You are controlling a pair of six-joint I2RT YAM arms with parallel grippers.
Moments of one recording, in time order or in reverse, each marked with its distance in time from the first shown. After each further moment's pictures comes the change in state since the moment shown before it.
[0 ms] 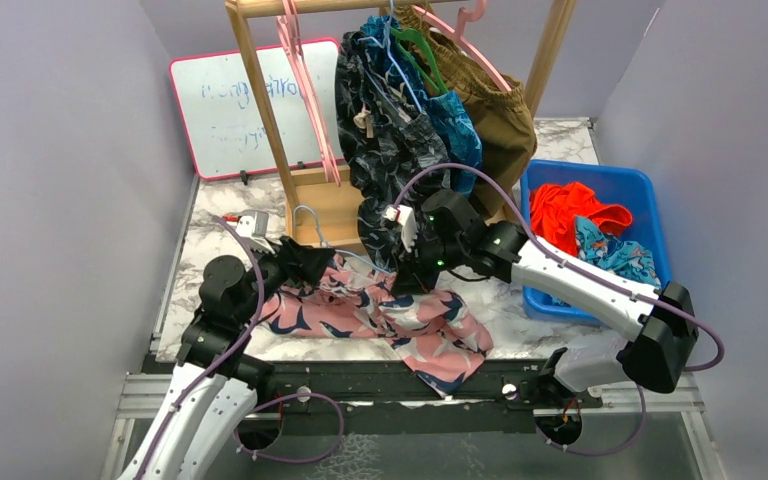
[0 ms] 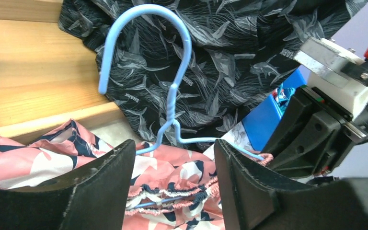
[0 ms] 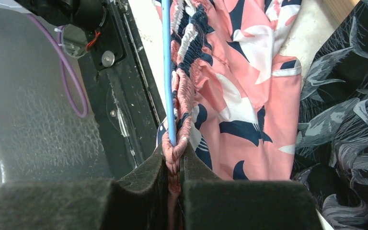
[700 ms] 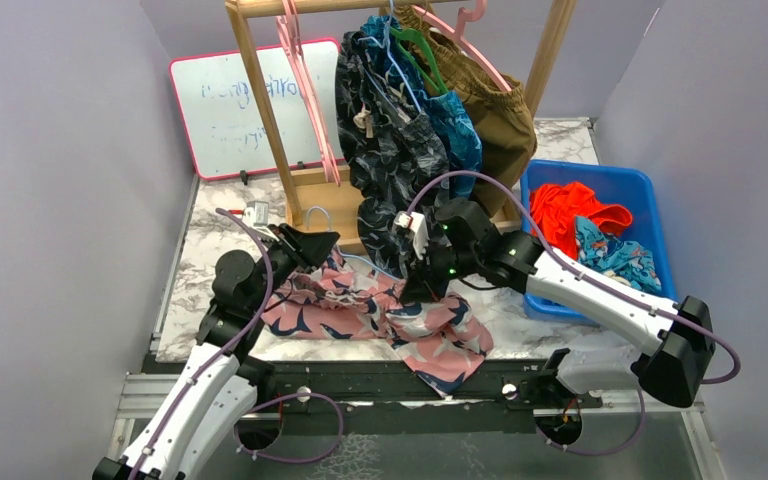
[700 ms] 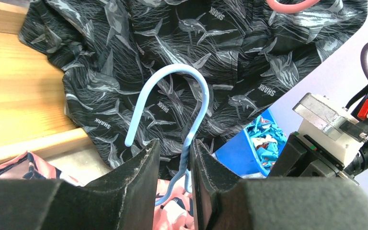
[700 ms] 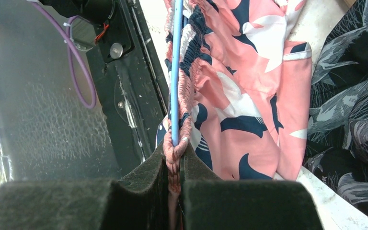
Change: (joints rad) left arm 0.000 0.113 -0.126 0.365 -0.021 -0.185; right arm 0.000 -0.097 -0.079 0.005 -0.014 0.027
